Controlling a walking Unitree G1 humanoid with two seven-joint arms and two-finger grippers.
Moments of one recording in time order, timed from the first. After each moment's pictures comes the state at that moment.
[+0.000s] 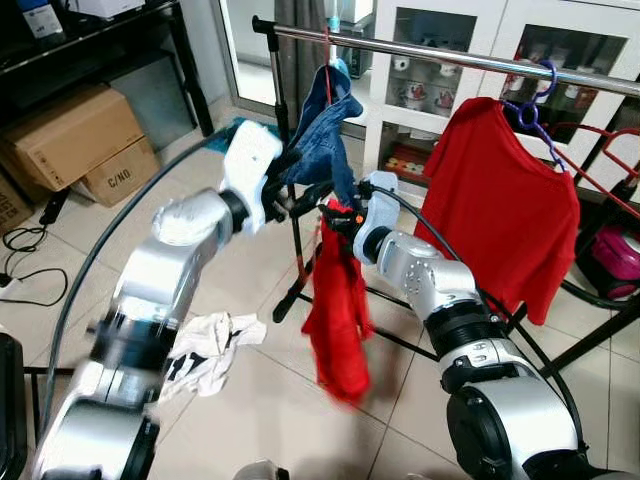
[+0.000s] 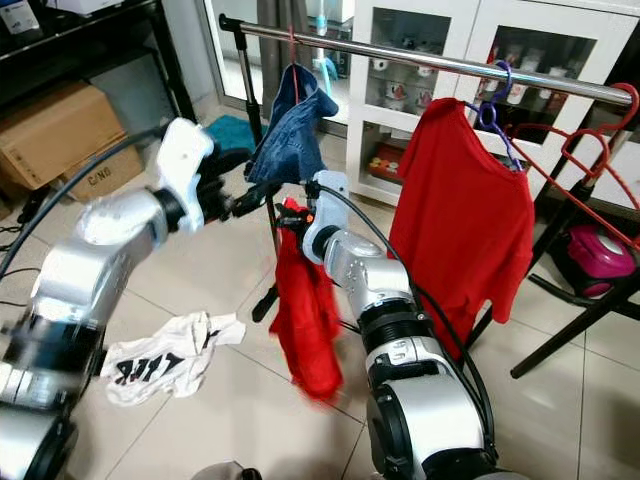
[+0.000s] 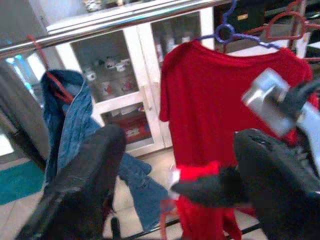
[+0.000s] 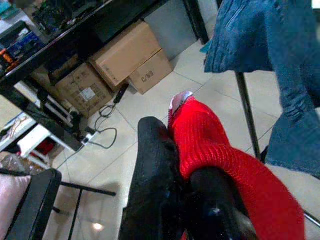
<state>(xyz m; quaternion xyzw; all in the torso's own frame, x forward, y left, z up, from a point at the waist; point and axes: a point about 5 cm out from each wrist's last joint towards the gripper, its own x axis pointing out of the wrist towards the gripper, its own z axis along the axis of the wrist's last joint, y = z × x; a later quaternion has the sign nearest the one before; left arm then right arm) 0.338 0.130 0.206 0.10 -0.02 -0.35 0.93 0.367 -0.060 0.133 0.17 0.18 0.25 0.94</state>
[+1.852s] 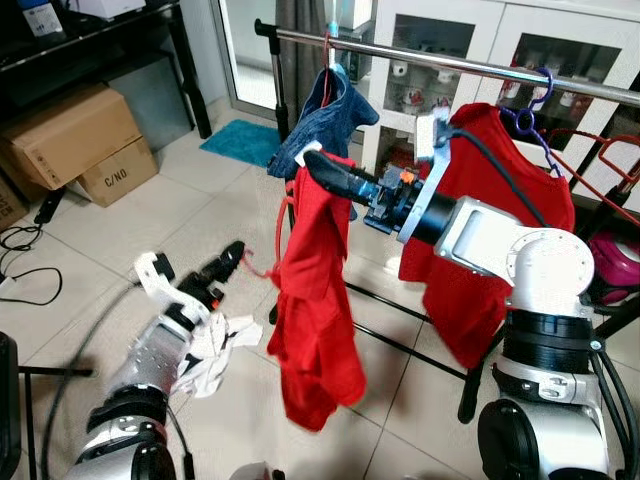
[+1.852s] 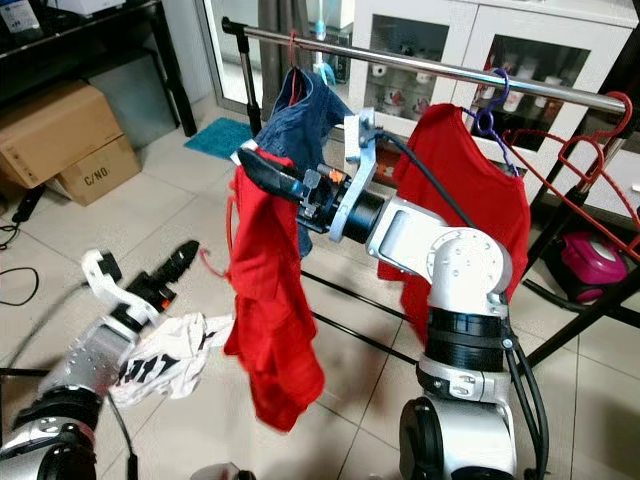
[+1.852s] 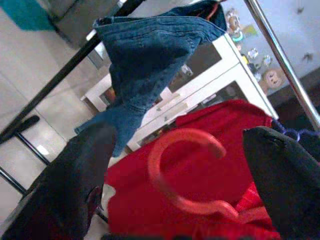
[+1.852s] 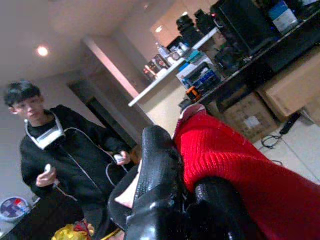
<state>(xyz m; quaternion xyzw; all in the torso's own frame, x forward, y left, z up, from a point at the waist) 0.304 0.210 0.044 -0.43 0.08 -0.13 0.89 0.304 -0.083 0.239 0.34 0.12 0.53 0.77</state>
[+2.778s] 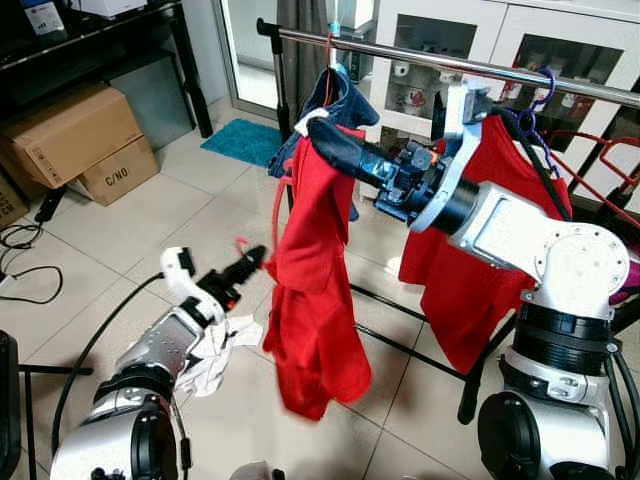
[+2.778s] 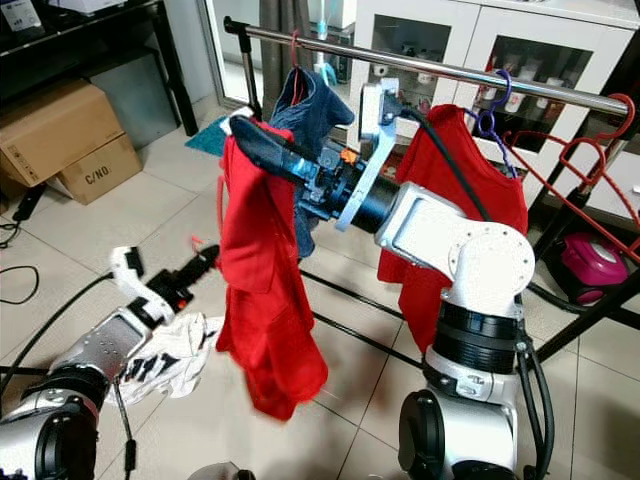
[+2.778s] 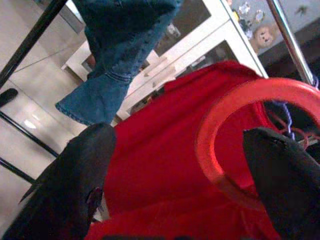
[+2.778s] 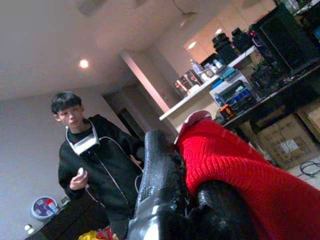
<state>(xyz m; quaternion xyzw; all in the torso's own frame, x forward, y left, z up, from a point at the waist) 0.317 0.195 0.048 -0.40 0.14 -0.20 0.88 0.291 -0.087 0.266 0.36 0.08 0.57 0.74</state>
